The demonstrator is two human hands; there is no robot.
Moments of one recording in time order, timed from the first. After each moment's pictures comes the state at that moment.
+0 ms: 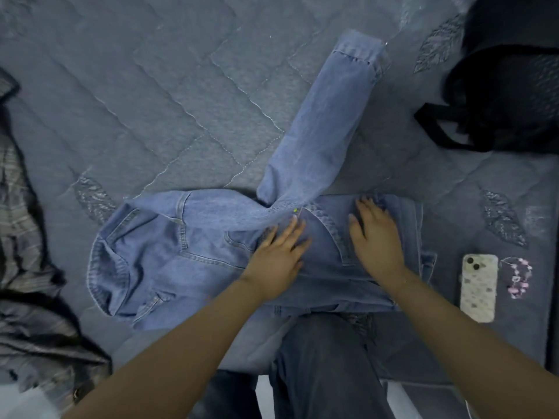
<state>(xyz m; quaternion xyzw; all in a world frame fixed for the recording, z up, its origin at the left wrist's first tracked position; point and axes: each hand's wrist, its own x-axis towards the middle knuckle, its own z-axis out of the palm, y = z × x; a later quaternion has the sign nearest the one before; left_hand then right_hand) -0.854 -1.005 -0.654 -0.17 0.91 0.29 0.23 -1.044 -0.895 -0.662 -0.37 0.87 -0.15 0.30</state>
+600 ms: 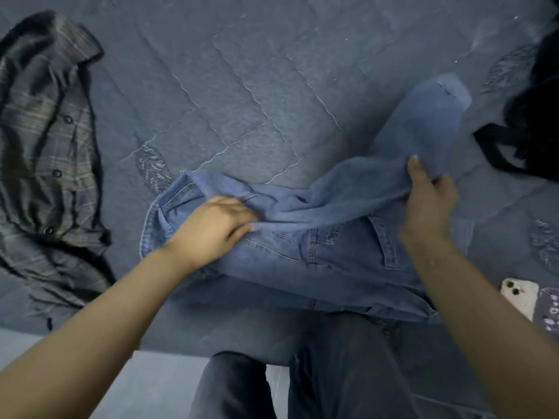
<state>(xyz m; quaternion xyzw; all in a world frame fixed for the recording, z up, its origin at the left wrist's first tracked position) -0.730 -1.129 -0.579 -0.22 0.92 0.31 0.10 -1.009 -1.007 -0.575 0.08 0.75 -0.58 0.30</state>
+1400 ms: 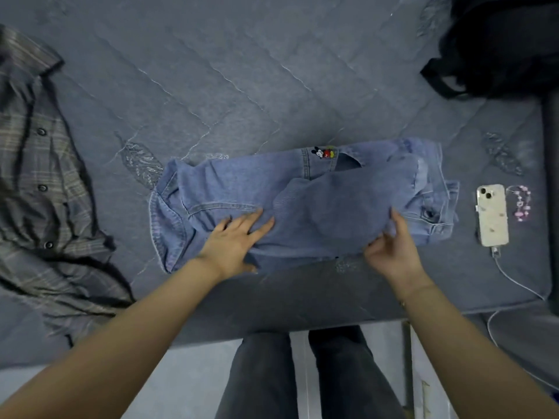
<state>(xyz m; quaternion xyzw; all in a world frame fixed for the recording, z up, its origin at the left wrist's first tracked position) -0.662 -1.062 -0.634 -0.12 0.92 0.19 0.32 -0.888 -0.864 -0.584 0.35 0.51 -0.67 0.42</state>
